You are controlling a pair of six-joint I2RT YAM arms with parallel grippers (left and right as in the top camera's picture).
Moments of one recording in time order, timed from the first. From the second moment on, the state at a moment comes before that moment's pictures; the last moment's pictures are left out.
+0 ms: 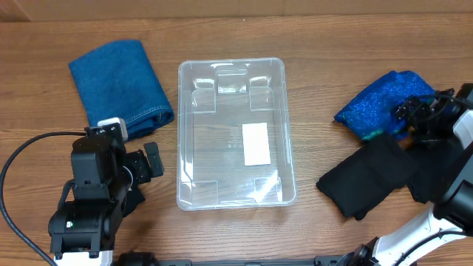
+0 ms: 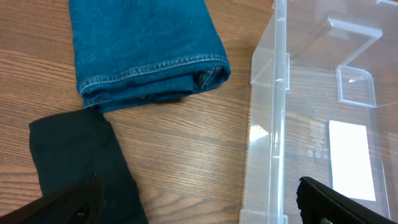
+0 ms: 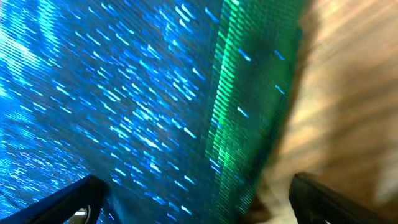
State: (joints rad) left arm 0.01 0.82 0.89 -0.87 -0.01 -0.24; right arm -0.59 2.00 1.29 -0.56 -0.42 0.17
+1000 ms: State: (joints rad) left arm 0.01 0.82 0.89 -0.87 -0.02 -0.23; right arm 0.06 1.55 1.67 -1.07 -0.78 0.08
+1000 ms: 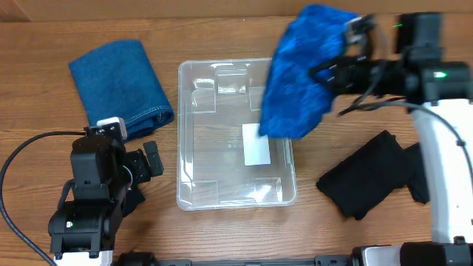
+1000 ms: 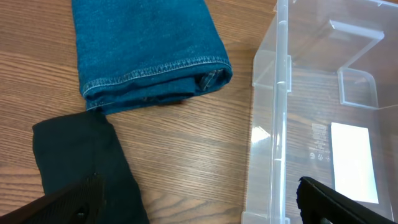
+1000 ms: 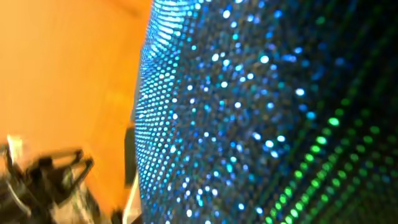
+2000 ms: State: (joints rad) left arm 0.01 0.82 0.89 -0.87 -0.02 -0.23; right arm 0.56 2.02 1.66 -0.72 -0.49 0.06
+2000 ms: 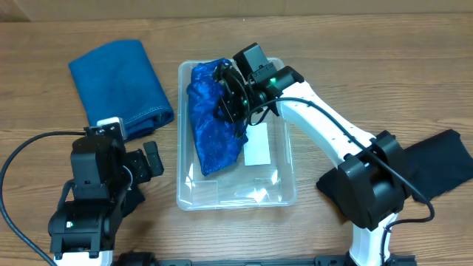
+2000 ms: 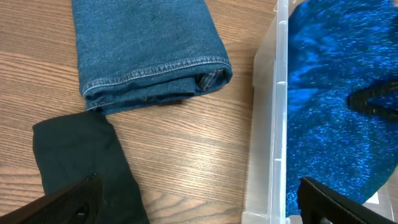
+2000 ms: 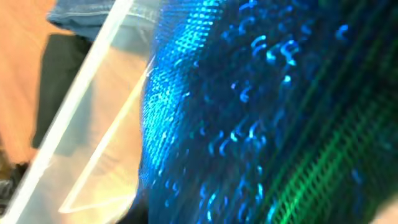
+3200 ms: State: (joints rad) left arm 0.01 0.82 0.89 -0.89 -0.02 -0.23; right arm -0.84 1.28 0.91 -1.06 -0.38 0.36
